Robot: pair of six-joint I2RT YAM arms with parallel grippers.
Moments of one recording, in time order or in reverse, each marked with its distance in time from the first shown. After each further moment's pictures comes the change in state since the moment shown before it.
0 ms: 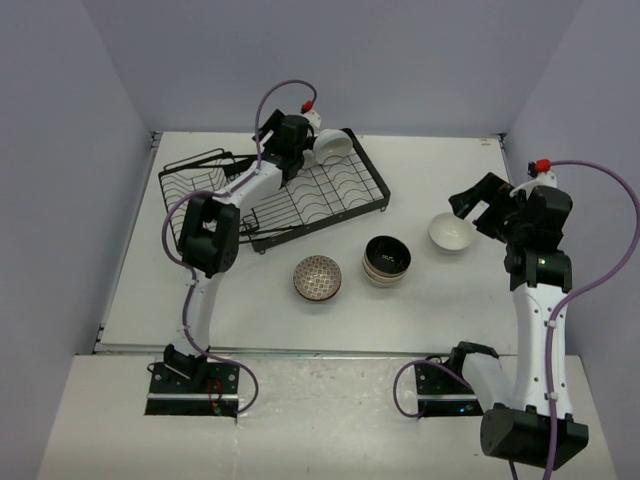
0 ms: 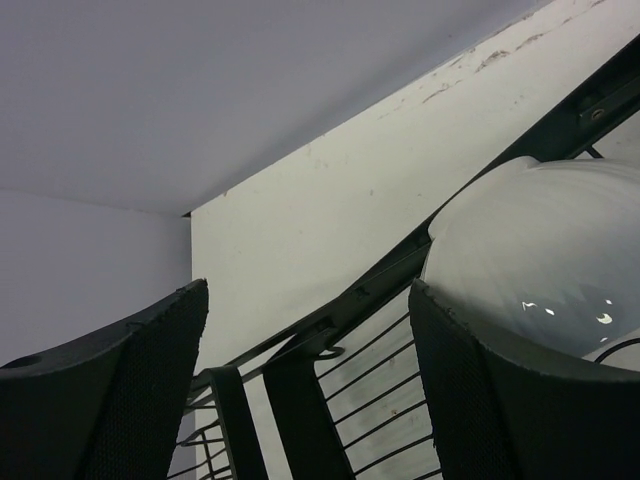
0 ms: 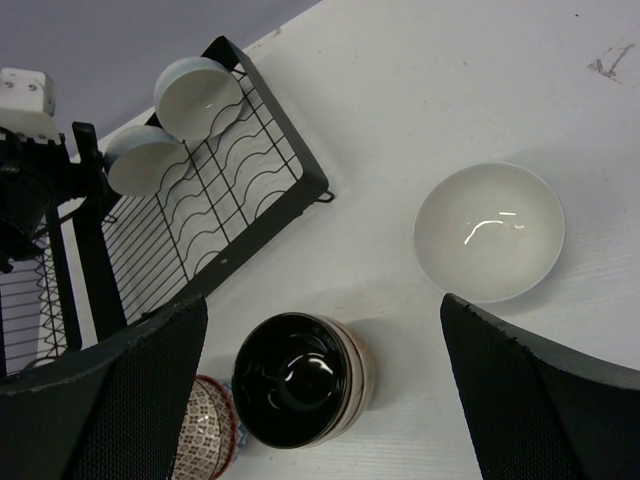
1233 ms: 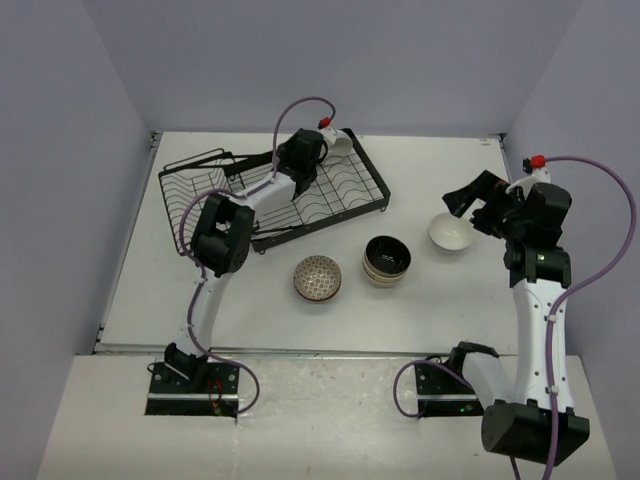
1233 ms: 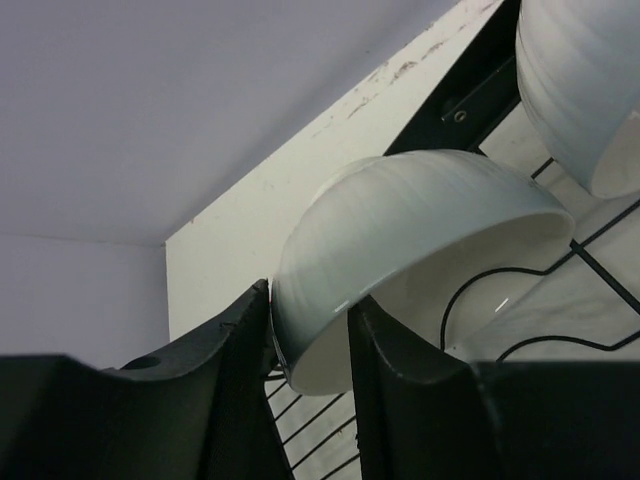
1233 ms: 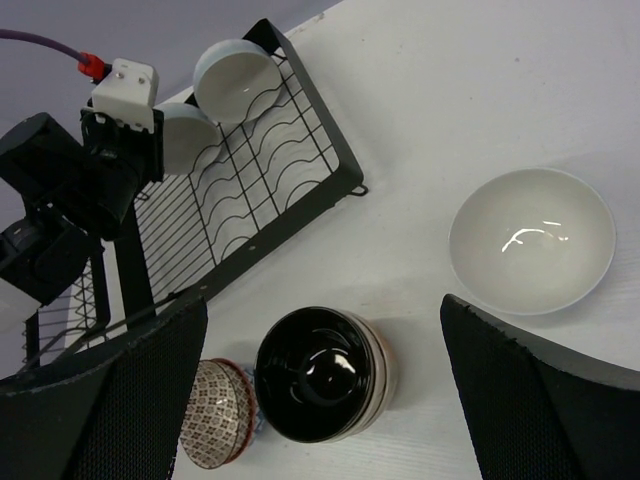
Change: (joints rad) left arm -0.059 0.067 -0.038 0.102 0.000 0.042; right arm 0.000 0.026 0.000 0.032 -0.088 0.000
